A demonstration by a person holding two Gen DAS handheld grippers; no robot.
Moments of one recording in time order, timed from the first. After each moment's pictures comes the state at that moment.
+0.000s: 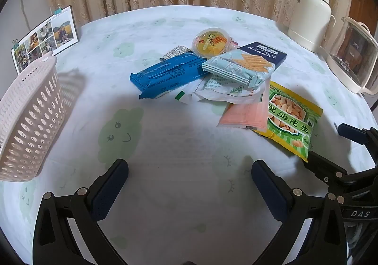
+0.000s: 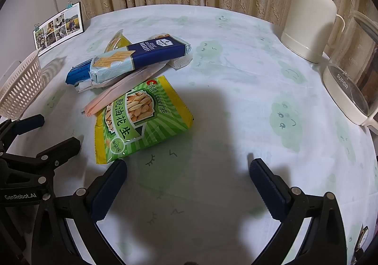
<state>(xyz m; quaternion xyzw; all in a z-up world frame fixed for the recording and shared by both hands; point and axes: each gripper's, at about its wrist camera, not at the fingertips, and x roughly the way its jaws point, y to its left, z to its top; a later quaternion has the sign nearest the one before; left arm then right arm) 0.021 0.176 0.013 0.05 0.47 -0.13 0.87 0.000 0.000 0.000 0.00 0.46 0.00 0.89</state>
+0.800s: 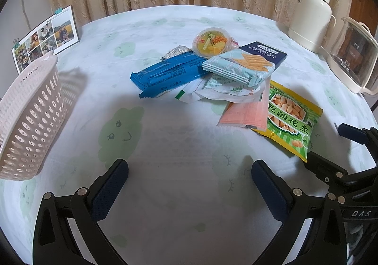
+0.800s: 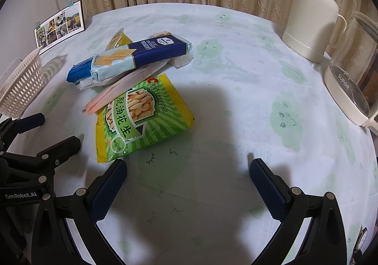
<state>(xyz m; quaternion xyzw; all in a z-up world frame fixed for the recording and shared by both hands) 0.022 0.179 0.013 0.06 0.47 -0.13 0.87 -0.002 0.000 -0.001 -0.01 0.46 0.01 0.89</state>
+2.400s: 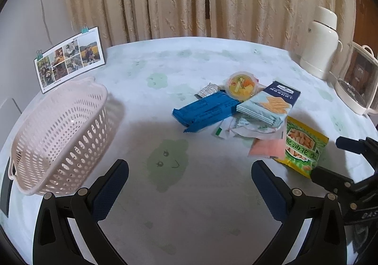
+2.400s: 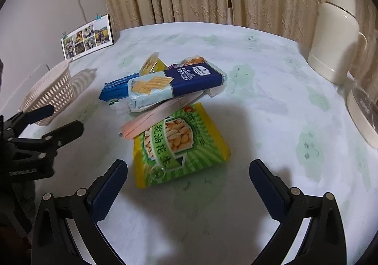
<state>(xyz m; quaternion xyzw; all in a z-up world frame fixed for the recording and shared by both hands) 0.015 0.212 0.046 0.05 0.39 -0.09 0.91 0.007 0.014 0.017 0.00 0.41 0.09 0.91</state>
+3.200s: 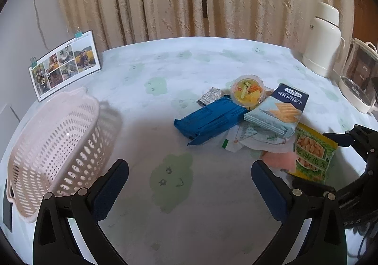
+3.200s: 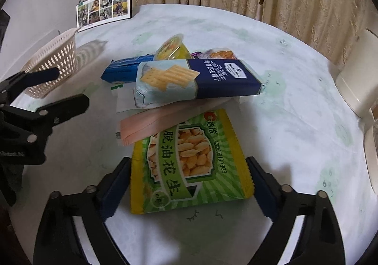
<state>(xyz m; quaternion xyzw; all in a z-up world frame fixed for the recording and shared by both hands) 0.041 0.208 0.044 0.07 0.40 -0.10 0.91 0.039 0.039 0.000 -0.08 0.45 0.14 0.88</state>
